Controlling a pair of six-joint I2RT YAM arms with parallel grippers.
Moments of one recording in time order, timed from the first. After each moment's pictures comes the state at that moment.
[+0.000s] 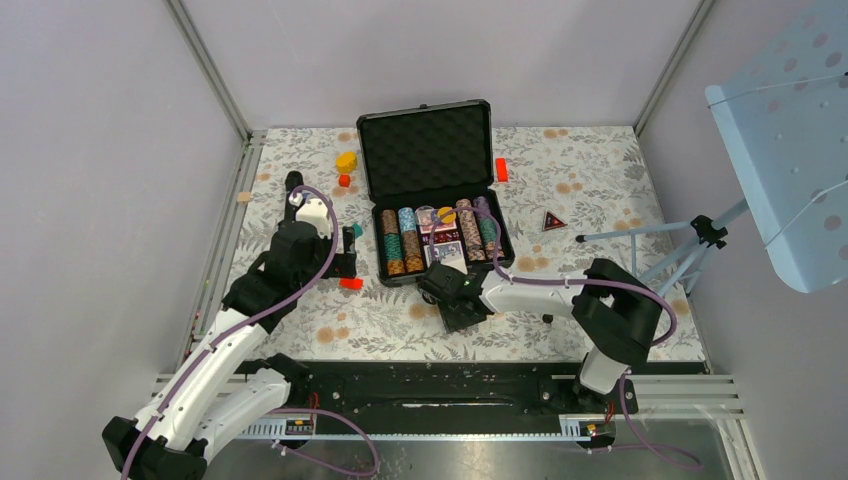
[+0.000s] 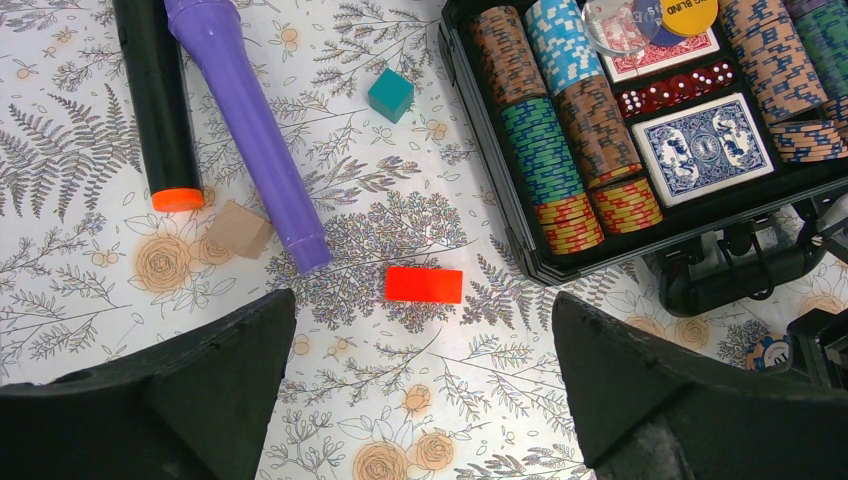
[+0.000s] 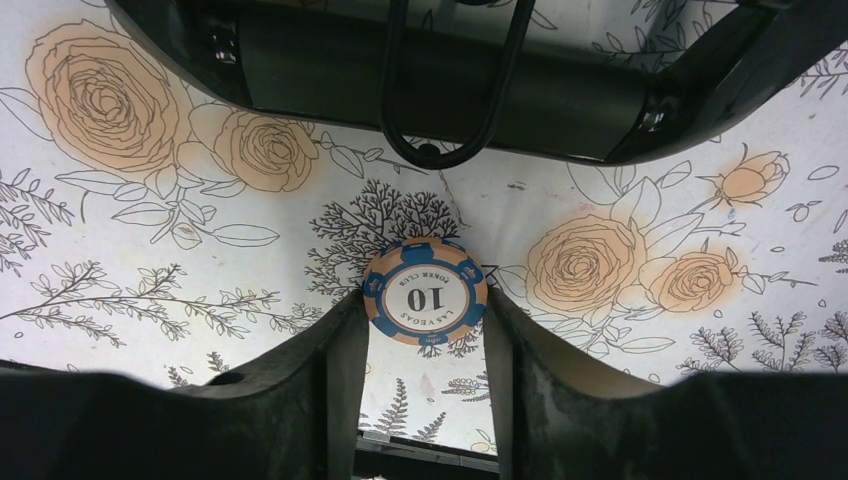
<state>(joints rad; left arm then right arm) -0.46 0.79 0.78 -0.58 -0.23 -0.22 1.06 1.70 0.97 -0.61 0.23 0.69</state>
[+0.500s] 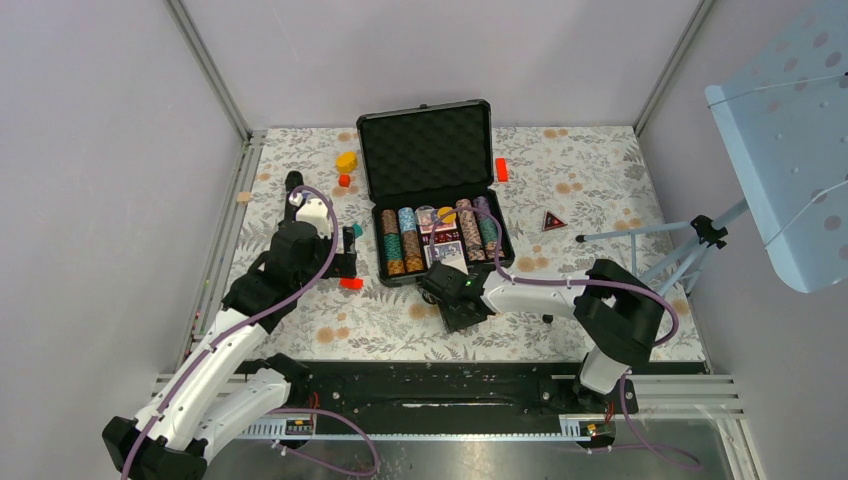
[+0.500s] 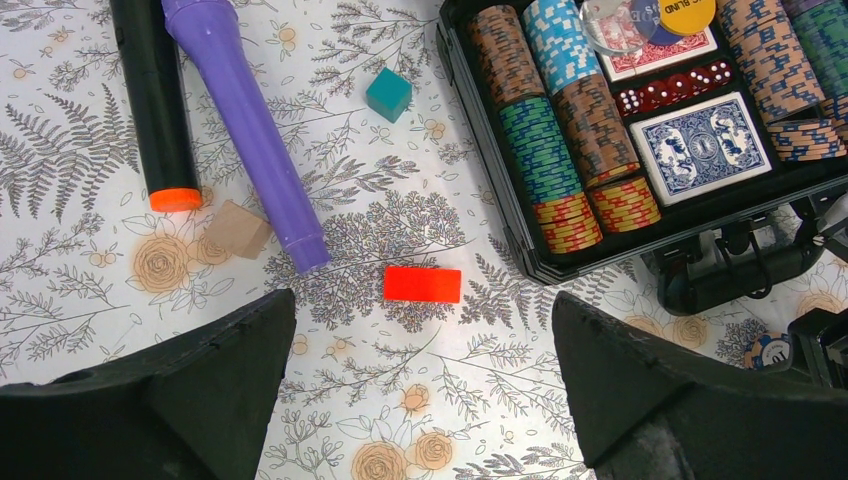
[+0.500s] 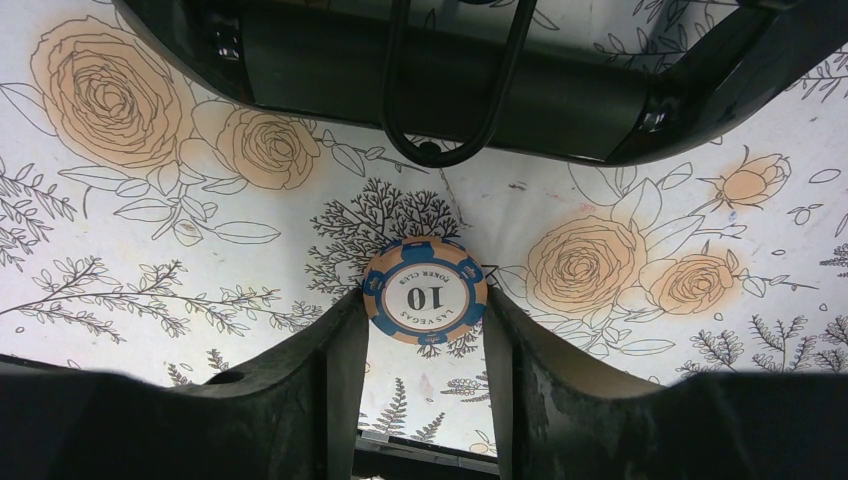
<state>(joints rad) -0.46 0.79 0.78 -0.58 -0.23 -0.22 1.06 1.69 0.96 -0.60 0.22 0.68</state>
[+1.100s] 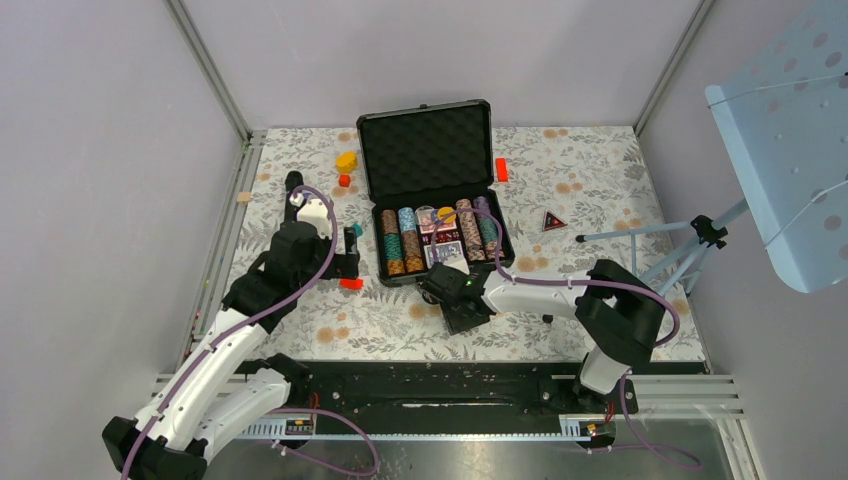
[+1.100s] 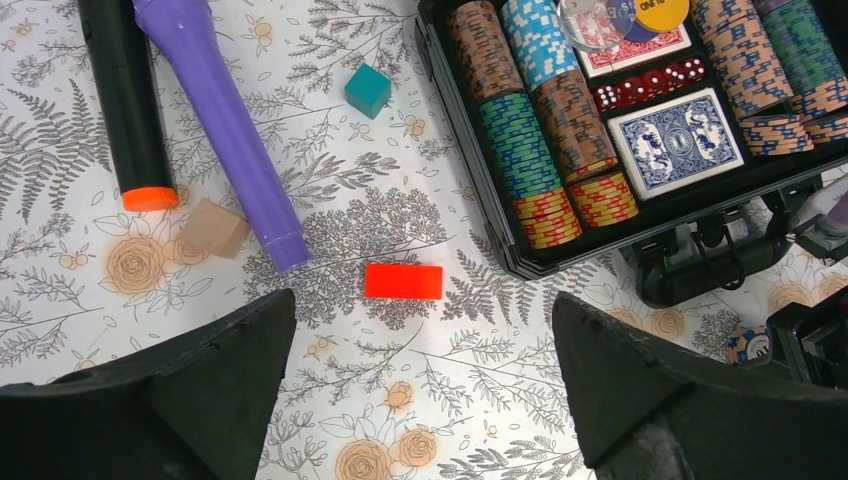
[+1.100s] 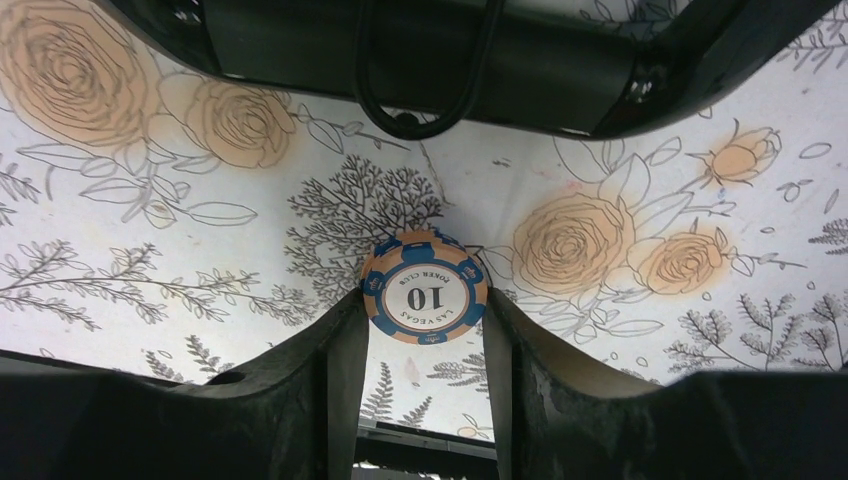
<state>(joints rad) -0.46 0.79 0.78 -0.58 -0.19 -0.24 1.06 1.68 0.97 -0.64 0.21 0.68</state>
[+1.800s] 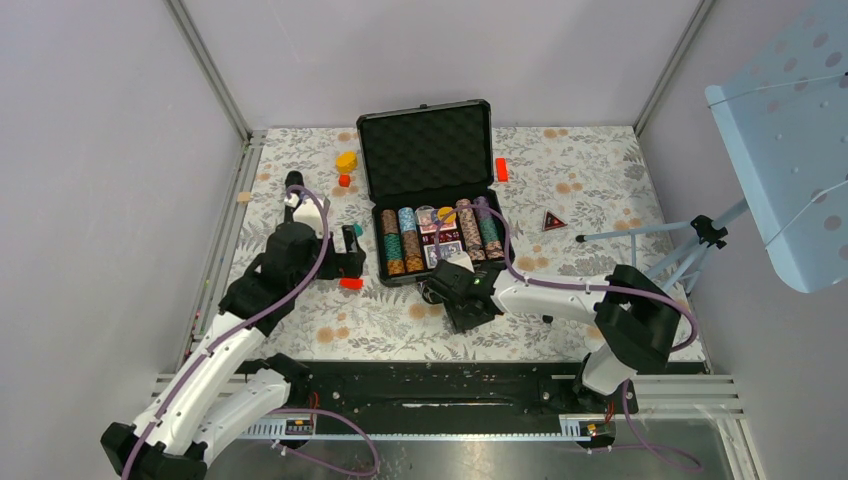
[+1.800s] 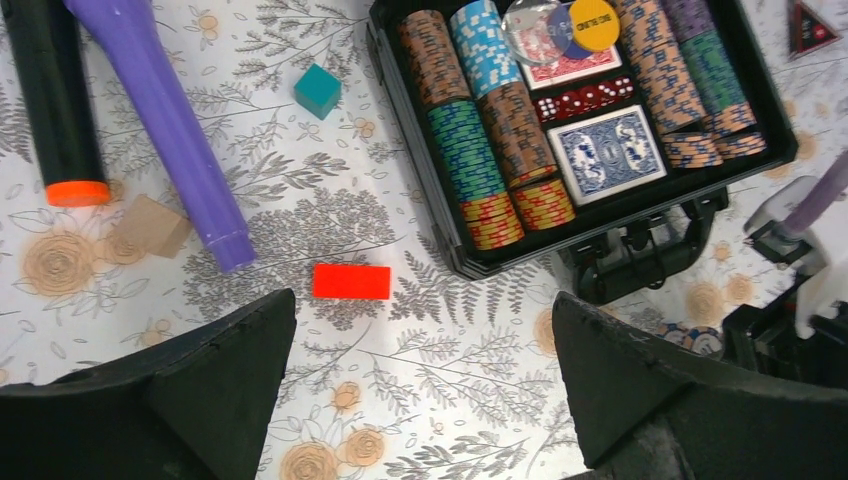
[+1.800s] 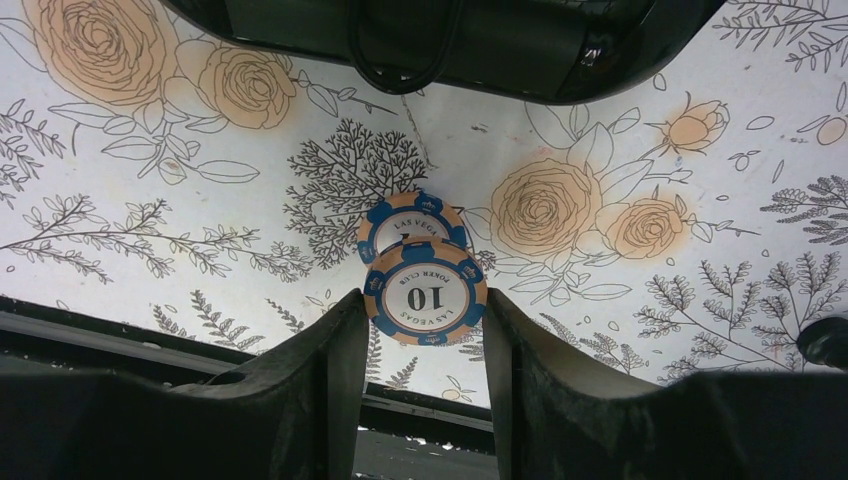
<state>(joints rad) -0.46 0.77 0.78 -0.57 -0.12 -0.32 1.06 1.61 0.97 -0.70 0.22 0.67</state>
